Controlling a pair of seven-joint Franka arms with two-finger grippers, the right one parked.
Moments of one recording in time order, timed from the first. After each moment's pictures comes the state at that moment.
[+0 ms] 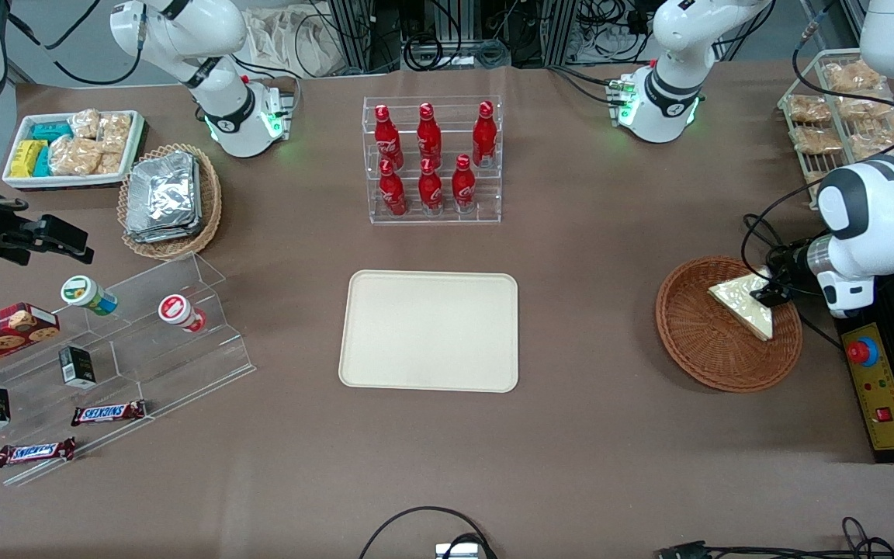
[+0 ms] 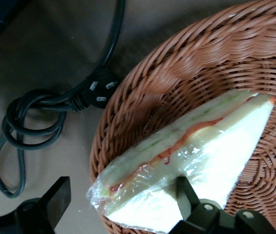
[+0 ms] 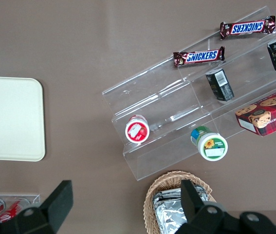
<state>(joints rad) 0.54 0.28 -0.27 -2.24 0.06 2.31 -0.69</state>
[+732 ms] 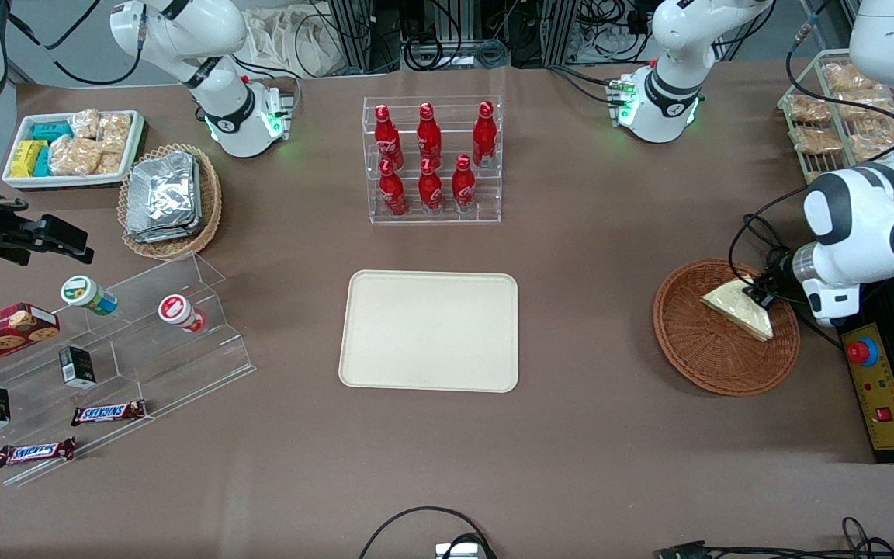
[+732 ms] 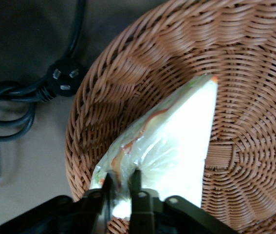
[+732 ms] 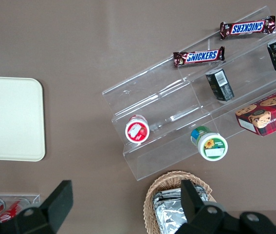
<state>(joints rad) 0.49 0.28 -0.29 -2.22 0.05 2.31 -0.74</state>
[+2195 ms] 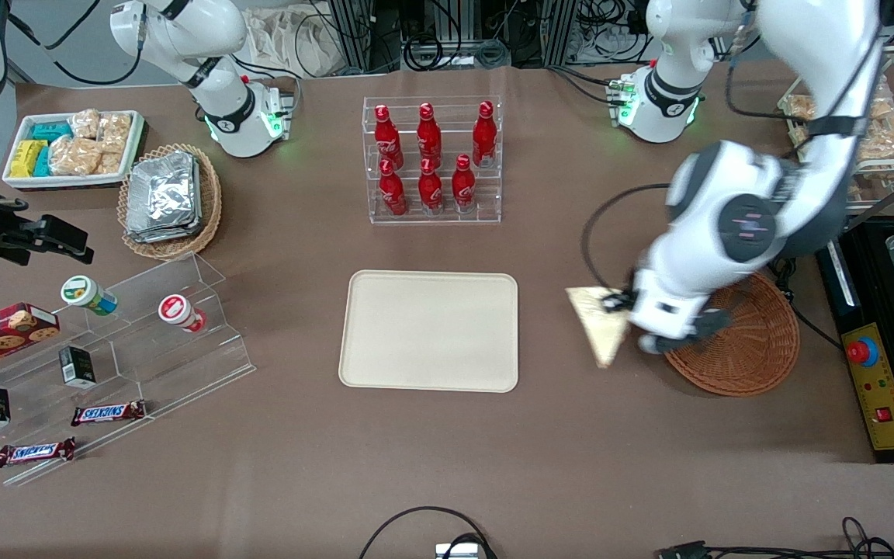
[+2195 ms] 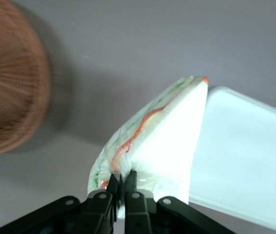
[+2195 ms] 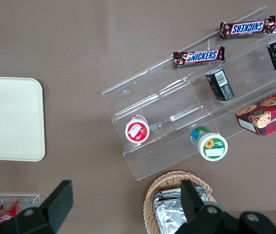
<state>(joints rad) 0.04 0.38 -0.54 -1.65 0.09 1.91 -0.80</state>
